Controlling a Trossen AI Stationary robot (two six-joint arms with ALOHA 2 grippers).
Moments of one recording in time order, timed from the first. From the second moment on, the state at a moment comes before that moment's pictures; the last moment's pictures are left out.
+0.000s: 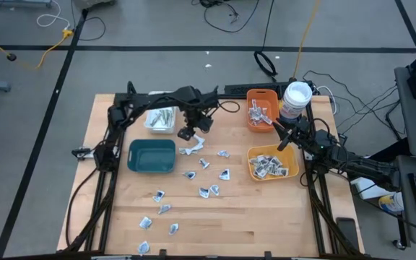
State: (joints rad) left arm 0.43 2.12 1.77 -1.22 0.13 0.91; right arm -0.35 0.07 0.01 0.08 0.34 0.17
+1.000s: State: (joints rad) left arm 0.39 2.24 1.76 -1.17 0.05 0.85; right arm -0.35 0.07 0.02 0.08 0.34 0.17
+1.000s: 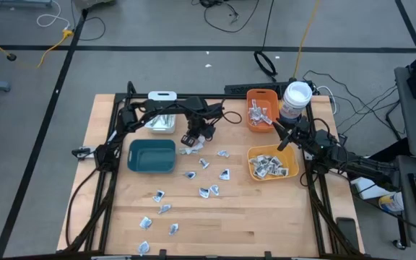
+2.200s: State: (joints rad) left arm 0.60 1.93 1.74 -1.25 0.03 -0.17; right arm -0.35 0.07 0.02 0.08 0.34 0.17
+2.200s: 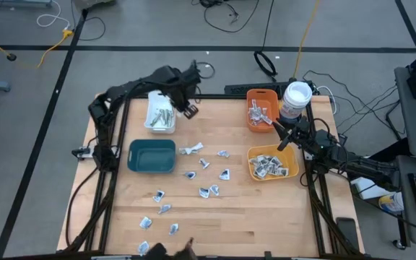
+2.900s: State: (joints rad) left arm 0.84 1.67 1.34 -1.13 0.01 -0.33; right arm -0.35 0.07 0.01 0.08 0.34 0.17
